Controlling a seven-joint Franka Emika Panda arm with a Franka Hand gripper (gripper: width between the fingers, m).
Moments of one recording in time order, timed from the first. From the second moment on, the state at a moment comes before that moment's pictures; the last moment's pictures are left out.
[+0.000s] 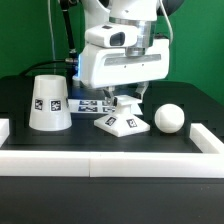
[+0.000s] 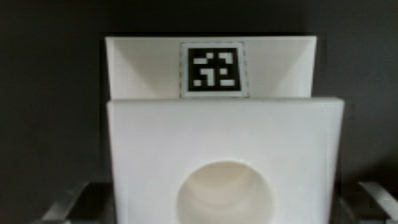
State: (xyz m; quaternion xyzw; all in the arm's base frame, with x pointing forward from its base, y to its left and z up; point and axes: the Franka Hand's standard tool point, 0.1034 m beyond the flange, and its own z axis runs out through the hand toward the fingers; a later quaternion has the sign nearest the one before) arm 0.453 0.020 0.050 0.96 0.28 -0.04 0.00
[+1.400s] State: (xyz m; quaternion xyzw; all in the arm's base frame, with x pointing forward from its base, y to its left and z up) arm 0.529 0.022 0.051 1.00 0.09 -0.01 0.00
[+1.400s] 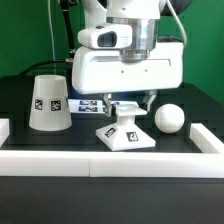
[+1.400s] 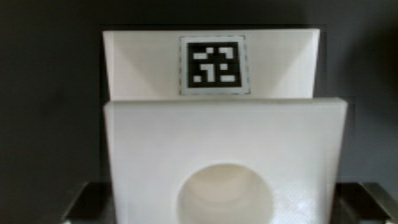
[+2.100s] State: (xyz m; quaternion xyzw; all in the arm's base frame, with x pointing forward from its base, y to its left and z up) arm 0.590 0.064 0.052 1.00 0.02 0.02 -0.01
